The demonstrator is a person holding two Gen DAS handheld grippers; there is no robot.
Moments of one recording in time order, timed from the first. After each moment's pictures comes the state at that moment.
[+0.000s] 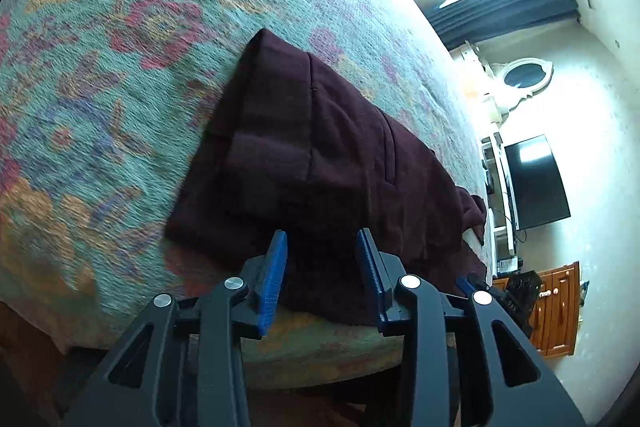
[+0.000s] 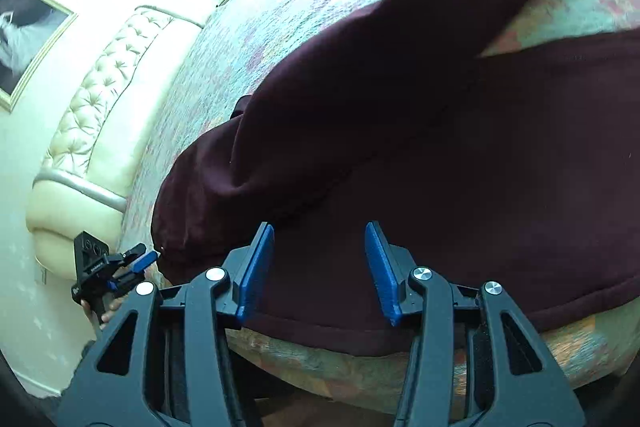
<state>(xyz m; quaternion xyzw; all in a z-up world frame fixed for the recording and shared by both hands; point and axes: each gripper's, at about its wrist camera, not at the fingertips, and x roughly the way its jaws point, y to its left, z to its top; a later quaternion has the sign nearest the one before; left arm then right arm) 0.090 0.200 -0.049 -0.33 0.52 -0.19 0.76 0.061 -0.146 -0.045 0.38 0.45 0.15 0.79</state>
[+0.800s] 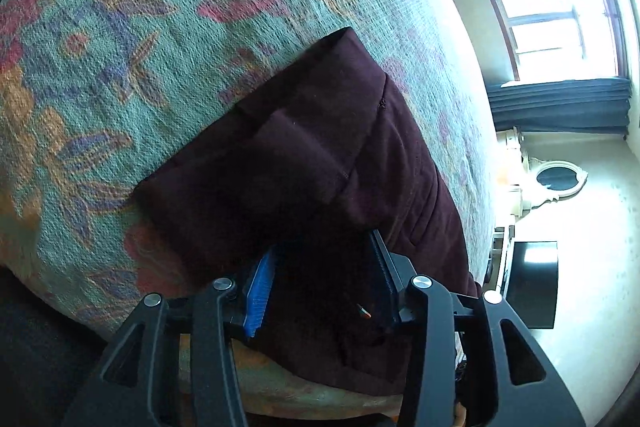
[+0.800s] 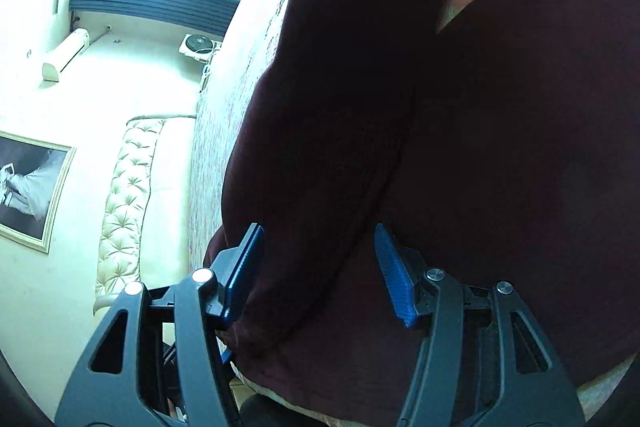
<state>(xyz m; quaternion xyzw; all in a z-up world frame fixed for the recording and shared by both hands) 0.089 0.203 -0.072 -0.46 0.51 -0.05 0.72 0.088 -0.151 -0.099 0.56 0.38 0.09 0.73</state>
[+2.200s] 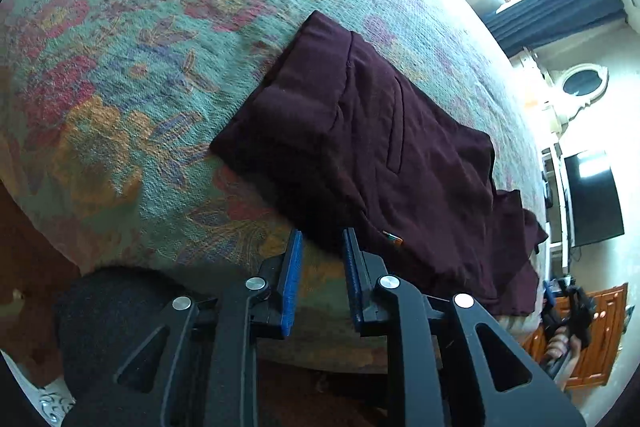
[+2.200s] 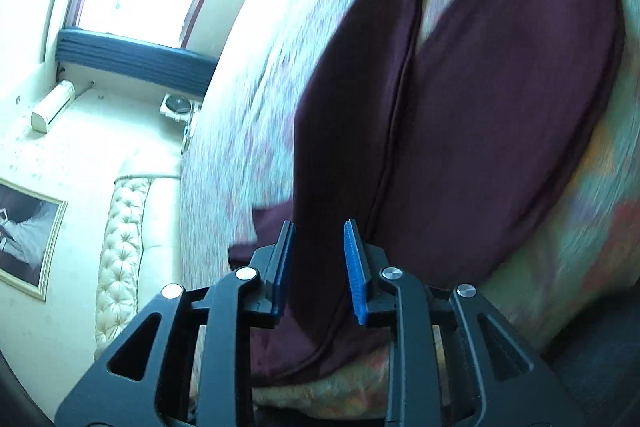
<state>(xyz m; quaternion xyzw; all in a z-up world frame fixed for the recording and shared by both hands) -0.004 0.226 -0.032 -0.27 0.54 -0.07 0.79 0.005 -0.297 -0.059 0.57 0.31 -0.04 0.76</state>
